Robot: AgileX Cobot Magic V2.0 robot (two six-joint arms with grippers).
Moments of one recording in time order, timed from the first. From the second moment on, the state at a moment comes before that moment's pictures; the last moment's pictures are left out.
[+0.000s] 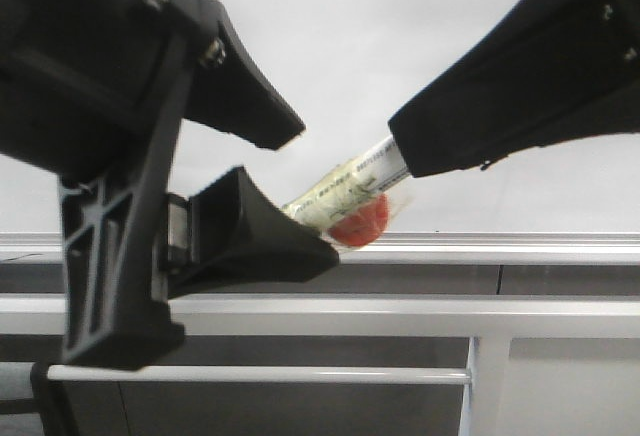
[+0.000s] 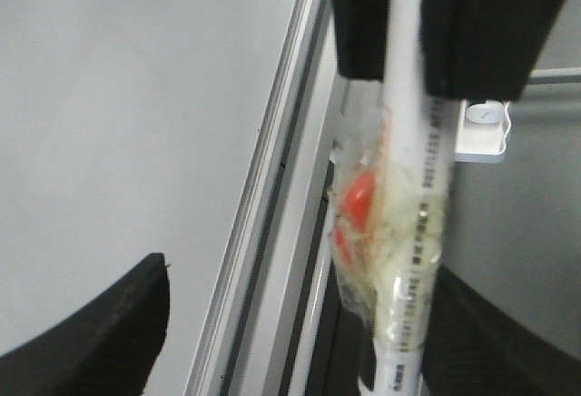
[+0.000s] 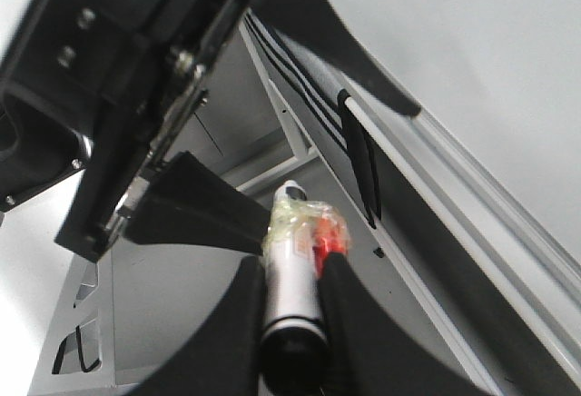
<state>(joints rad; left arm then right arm) -1.02 1.27 -0.66 0.69 0.11 -0.16 0.46 1.02 -0.58 1.19 0.65 -1.30</state>
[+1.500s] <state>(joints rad) -1.02 0.56 -0.26 0.14 0.02 -0.16 0.46 0.57 -0.33 1.22 0.46 -1.35</state>
